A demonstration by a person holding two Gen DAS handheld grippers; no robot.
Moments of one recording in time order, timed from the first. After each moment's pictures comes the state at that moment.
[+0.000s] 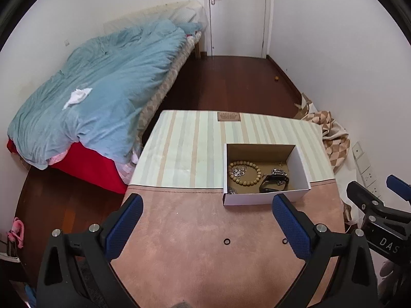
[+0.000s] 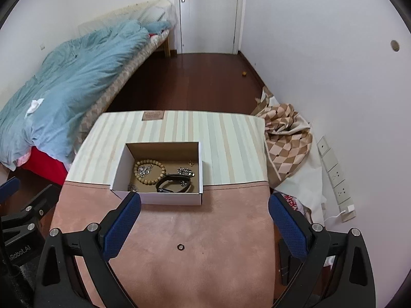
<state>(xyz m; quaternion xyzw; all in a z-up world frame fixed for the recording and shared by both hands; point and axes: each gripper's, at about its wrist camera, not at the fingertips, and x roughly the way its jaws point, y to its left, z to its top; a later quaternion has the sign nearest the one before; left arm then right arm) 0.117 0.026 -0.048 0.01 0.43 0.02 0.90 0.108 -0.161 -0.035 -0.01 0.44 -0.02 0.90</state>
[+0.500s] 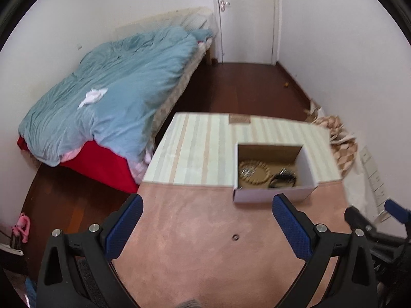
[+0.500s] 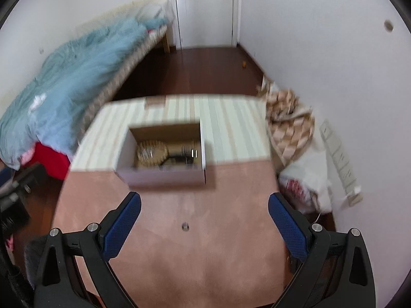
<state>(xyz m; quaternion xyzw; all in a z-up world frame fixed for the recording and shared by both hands) 0.098 0.028 -0.063 0.01 0.42 0.06 0.91 0.083 -0.165 -0.079 0.02 0.47 -0.02 0.88</state>
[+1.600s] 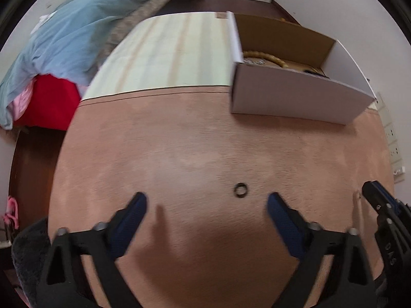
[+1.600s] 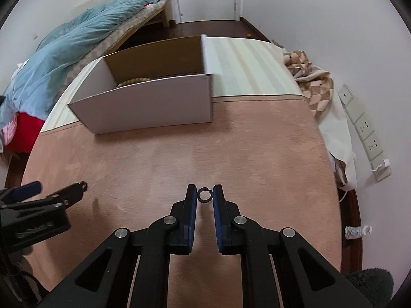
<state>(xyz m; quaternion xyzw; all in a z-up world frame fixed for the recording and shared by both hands) 0.137 0.018 -0.243 0.01 0.57 0.01 0.82 0.094 -0.163 -0.223 0.03 0.50 -0.02 0.86</state>
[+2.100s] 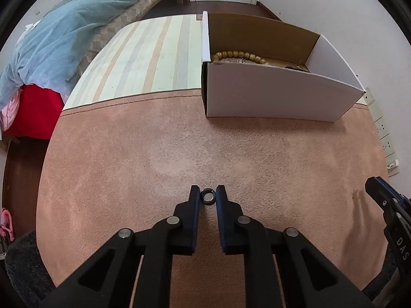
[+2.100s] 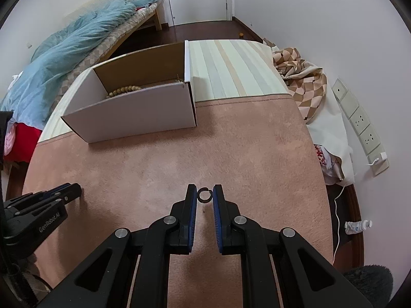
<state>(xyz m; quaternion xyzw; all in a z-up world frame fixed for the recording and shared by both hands) 0.138 0.007 -0.243 0.00 0.56 -0.02 0.83 0.094 -0.176 -0.215 0.05 0.50 -0.03 0.87</state>
